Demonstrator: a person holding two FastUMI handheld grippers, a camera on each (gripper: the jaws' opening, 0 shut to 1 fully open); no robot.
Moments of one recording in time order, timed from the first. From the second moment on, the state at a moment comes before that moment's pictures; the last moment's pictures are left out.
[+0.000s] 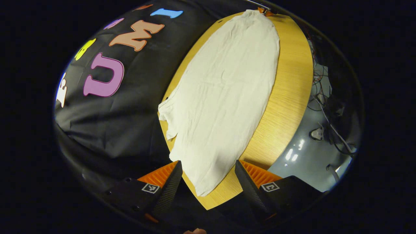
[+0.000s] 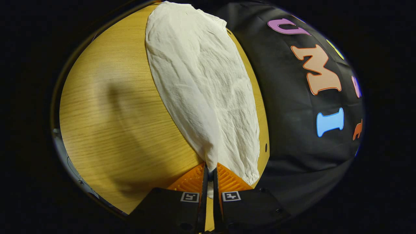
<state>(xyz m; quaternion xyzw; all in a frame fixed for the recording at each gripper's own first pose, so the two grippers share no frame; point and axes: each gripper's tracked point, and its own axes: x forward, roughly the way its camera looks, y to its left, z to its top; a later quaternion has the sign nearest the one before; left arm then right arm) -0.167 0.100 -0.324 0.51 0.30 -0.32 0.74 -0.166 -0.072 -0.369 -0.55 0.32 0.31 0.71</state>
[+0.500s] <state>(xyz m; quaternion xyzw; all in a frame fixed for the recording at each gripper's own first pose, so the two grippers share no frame) -0.142 0.092 -0.345 0.55 0.29 -0.35 0.70 -0.165 -0.072 -0.369 -0.55 0.32 0.30 0.71</state>
